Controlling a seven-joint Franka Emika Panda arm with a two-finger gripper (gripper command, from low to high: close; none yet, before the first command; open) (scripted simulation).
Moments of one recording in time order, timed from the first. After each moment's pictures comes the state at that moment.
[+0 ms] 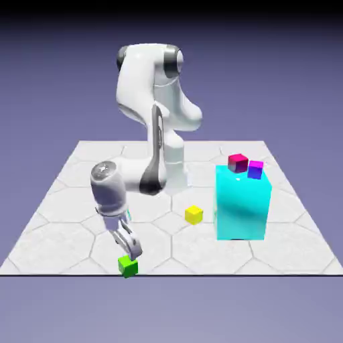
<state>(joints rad) -0.38 0.50 0.11 -2.09 0.08 2.47 1.43</state>
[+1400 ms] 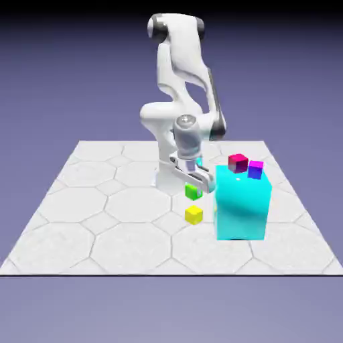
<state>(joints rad) 0.07 -0.26 0.28 -3.04 0.53 2.68 1.50</state>
